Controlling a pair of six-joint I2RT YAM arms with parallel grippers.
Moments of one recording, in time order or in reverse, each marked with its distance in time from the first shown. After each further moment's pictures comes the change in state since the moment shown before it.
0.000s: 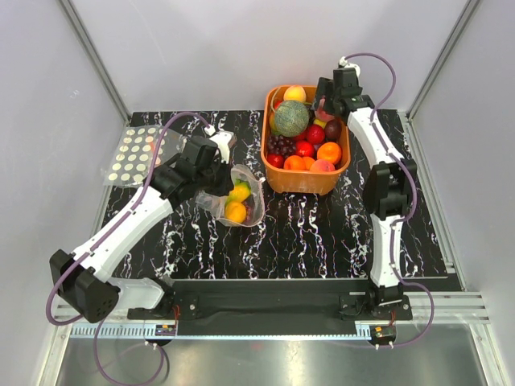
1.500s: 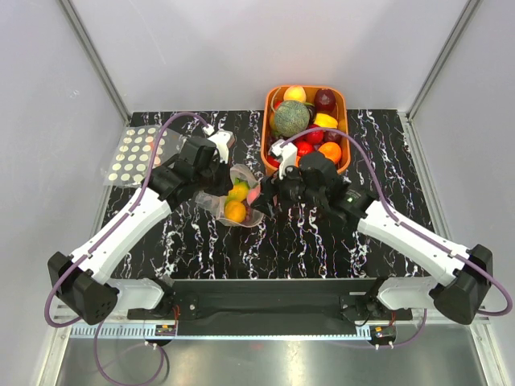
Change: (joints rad) left arm 0.000 -0.013 -0.002 0.005 -0.005 0.006; right arm 0.630 -0.980 -1.024 0.185 -0.363 -0.106
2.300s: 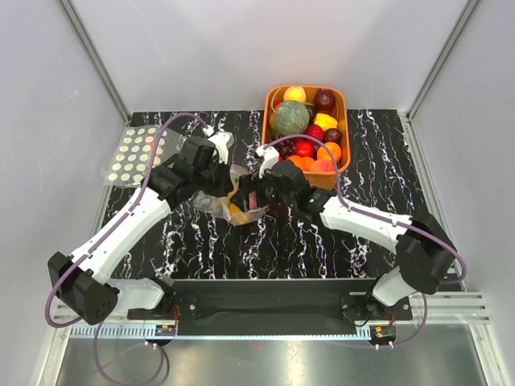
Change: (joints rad) left arm 0.006 0.001 0.000 -0.014 0.036 -0.012; right arm 0.037 0.285 -0.114 0.452 0.108 0.184
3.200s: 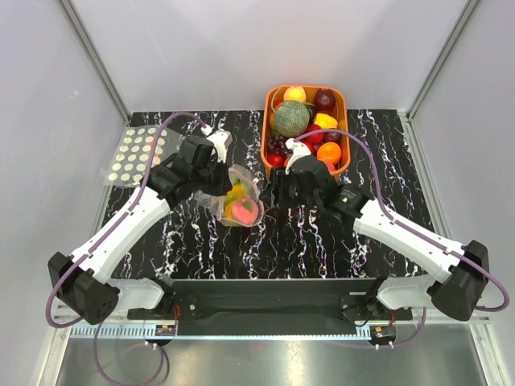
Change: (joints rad) left arm 0.018 0.002 0.000 0.000 0.003 -0.004; right arm 0.000 -0.254 0.110 -0.512 0.147 0.190
